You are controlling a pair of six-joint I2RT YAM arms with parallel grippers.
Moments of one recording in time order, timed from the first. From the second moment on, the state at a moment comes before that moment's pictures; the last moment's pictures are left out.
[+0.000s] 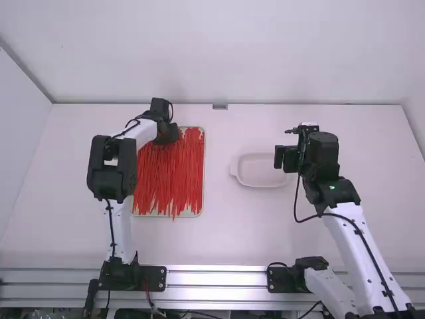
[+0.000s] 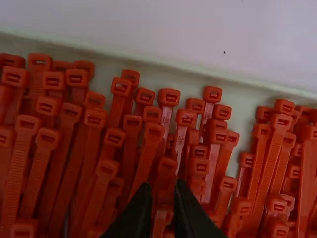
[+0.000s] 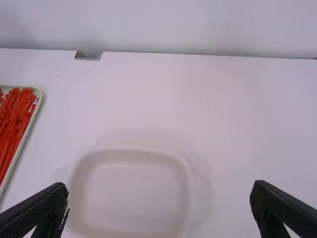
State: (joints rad) left arm -0.06 2.21 1.57 -0.46 0.05 -0.32; right arm 0.14 1.06 0.85 -0.42 0.01 0.02
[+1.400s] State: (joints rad) left arm -0.05 2.21 1.57 -0.46 0.05 -0.34; right arm 0.14 1.06 0.85 -0.42 0.01 0.02
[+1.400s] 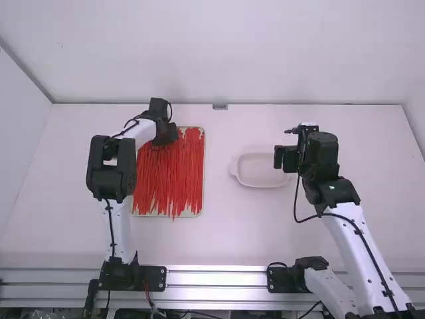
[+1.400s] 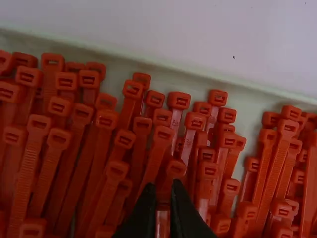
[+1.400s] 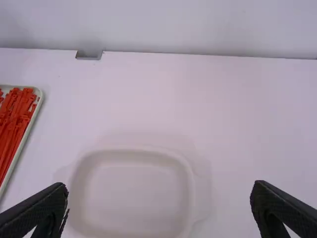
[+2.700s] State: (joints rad) left arm -0.04 2.21 1.89 -0.79 0.05 -0.34; right arm 0.14 1.06 0.85 -0.42 0.01 0.02
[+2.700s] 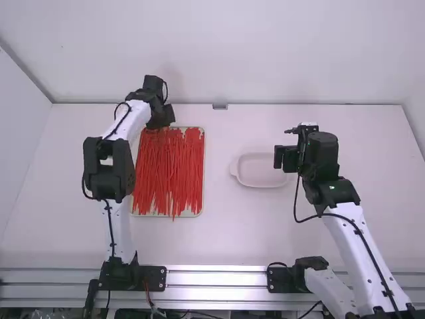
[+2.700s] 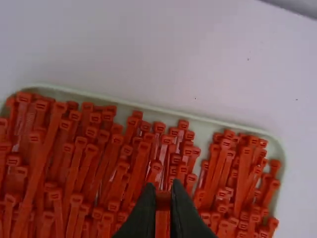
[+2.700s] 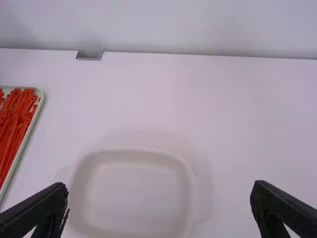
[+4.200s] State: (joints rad) left arm -0.04 1.94 1.91 -0.68 -0.01 -0.34; right arm 0.14 1.06 0.85 -0.41 0.01 0.02
